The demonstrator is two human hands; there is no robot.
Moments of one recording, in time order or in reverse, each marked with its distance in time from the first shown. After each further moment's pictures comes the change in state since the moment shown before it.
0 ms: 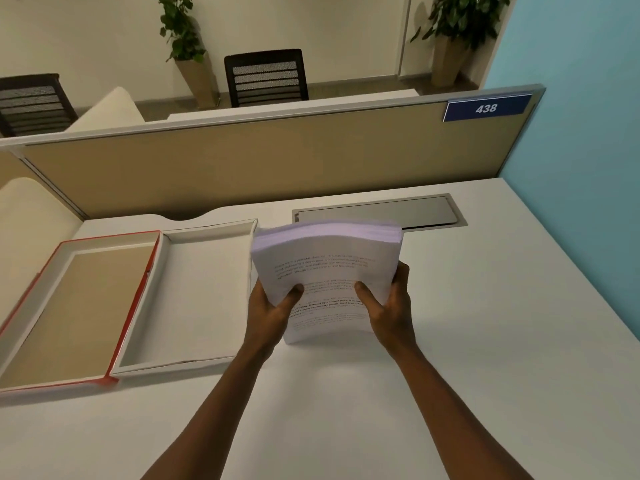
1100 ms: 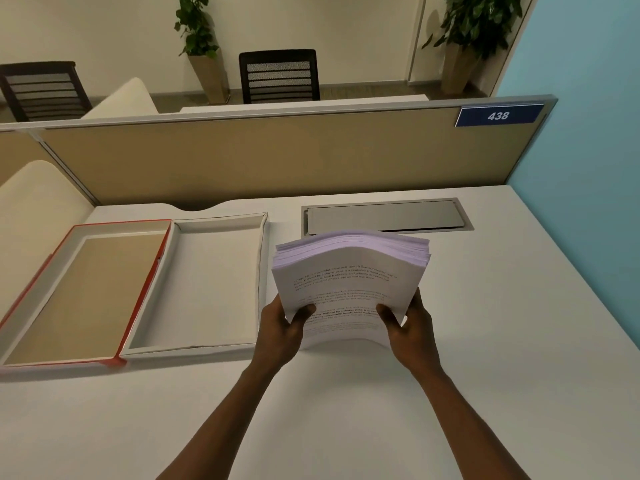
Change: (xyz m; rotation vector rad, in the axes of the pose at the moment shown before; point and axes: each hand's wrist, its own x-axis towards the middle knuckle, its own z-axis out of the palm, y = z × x) left_hand -0.039 -0.013 -0.006 0.227 -0.023 0.018; right_hand -0.032 0.016 -0.027 -0.209 -0.059 0.035
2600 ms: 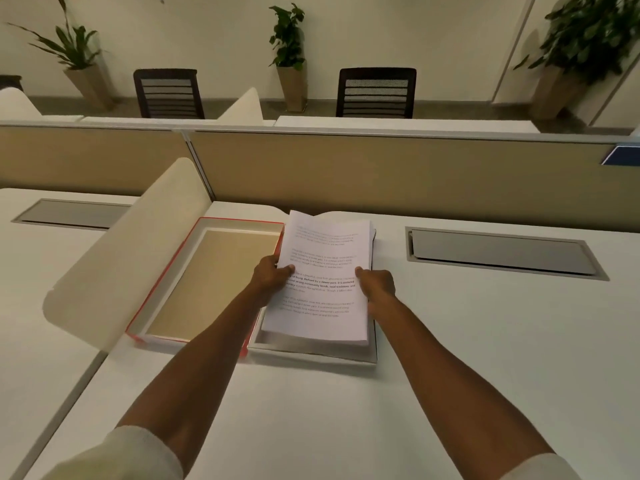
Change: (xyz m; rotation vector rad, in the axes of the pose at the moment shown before) left_hand 0.124 -0.040 -0.266 0.135 0.033 -0.471; right_hand 0.095 -0.099 0.297 0.087 -0.144 0.638
